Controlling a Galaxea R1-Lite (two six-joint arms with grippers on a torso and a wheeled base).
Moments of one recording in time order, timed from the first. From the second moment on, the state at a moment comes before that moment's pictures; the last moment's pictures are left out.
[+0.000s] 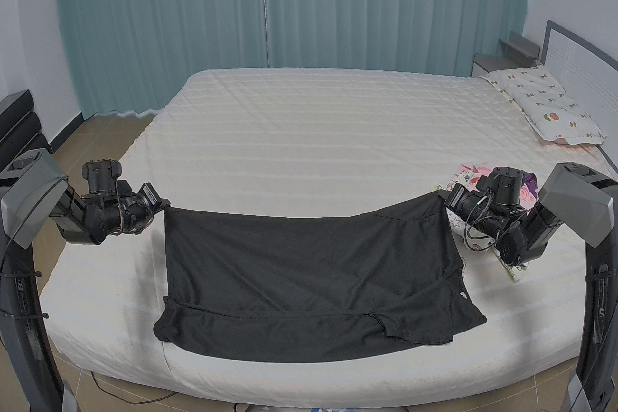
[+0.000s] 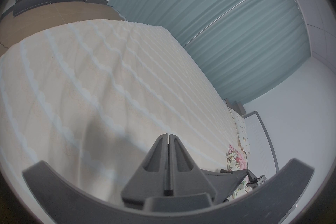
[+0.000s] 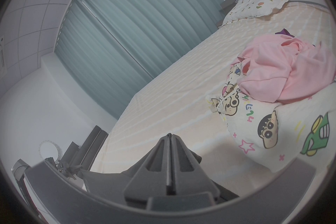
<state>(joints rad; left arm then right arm) 0.14 2.33 -1.20 -0.63 -0.42 -0.70 0.09 2.41 -1.09 -1.09 0.20 0.64</state>
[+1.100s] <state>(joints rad) 0.13 2.31 -1.04 -0.64 -0.42 -0.62 0.03 2.36 -0.82 -1.22 0.35 0.63</state>
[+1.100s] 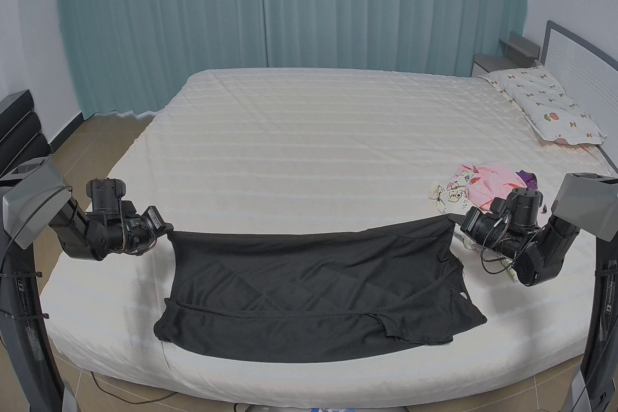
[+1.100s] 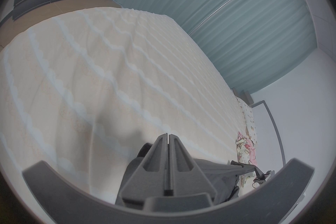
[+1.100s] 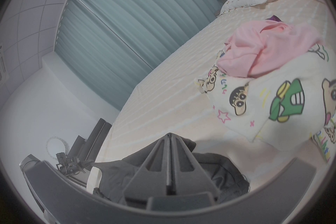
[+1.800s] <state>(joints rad) 0.15 2.31 -0.93 -0.64 -0.42 -0.56 0.02 2.38 -0.72 -1.22 0.38 0.56</state>
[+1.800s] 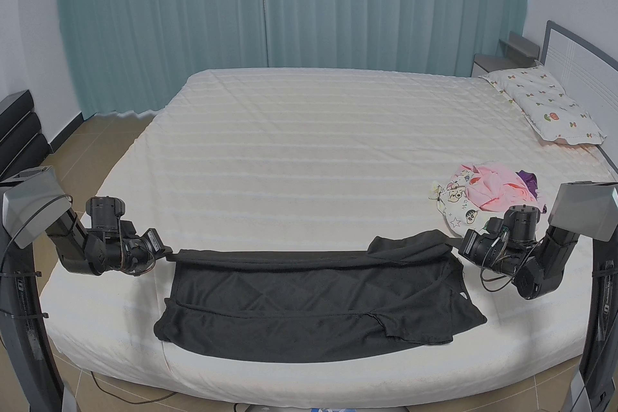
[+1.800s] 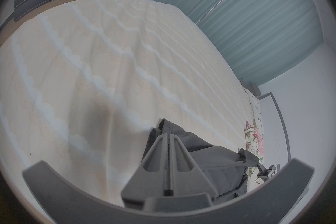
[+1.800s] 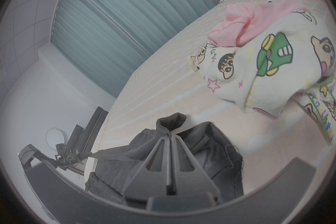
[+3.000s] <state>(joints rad) 0.18 2.24 -0.65 -0.76 -0.42 -0.40 0.00 2.37 -0.58 -1.26 0.44 0.47</state>
